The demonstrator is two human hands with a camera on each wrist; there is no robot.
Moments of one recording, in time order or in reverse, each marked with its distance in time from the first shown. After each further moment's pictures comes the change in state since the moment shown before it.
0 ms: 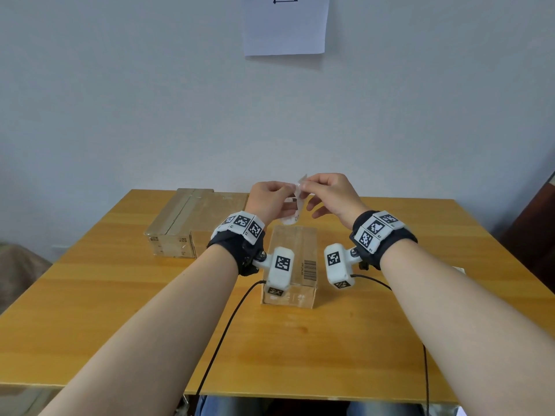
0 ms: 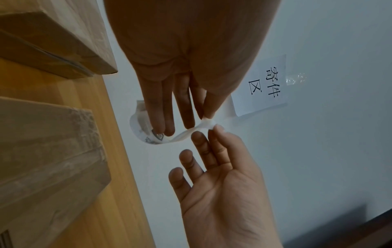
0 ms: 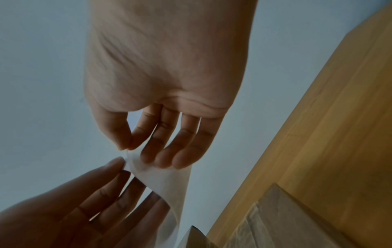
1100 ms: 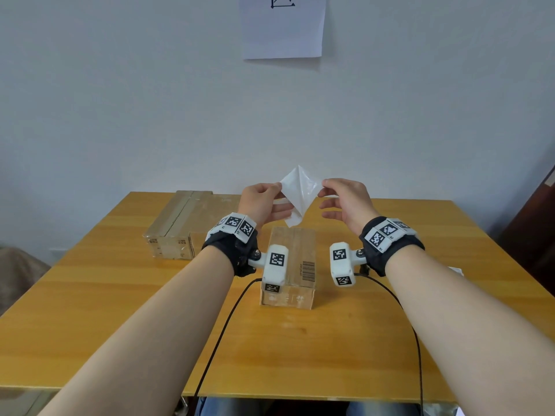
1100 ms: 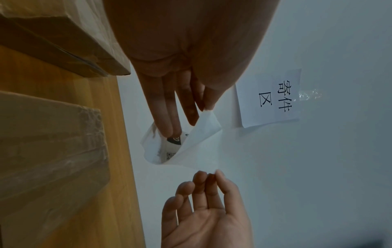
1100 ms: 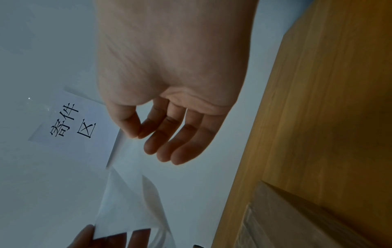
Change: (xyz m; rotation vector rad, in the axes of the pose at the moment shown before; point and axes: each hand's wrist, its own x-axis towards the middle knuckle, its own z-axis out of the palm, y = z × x) left_hand 0.001 -0.002 -0.008 -0.158 0.068 -0.067; right_hand -0.002 0.015 -0.019 0.328 0.200 0.150
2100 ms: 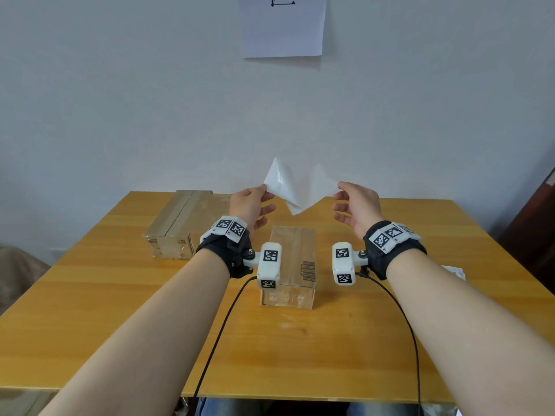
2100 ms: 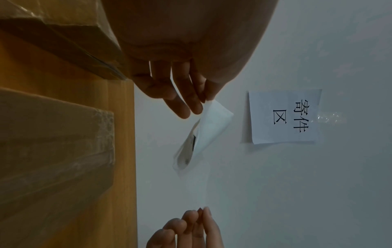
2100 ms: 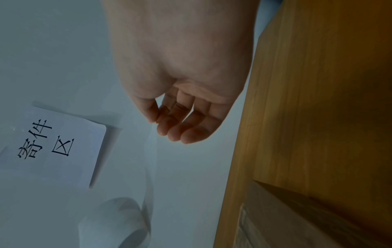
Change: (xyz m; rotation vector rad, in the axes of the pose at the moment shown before) left_hand 0.006 -0.004 -0.017 -0.020 0.163 -0.098; right_hand 0.009 0.015 -0.015 0.105 0.218 0.083
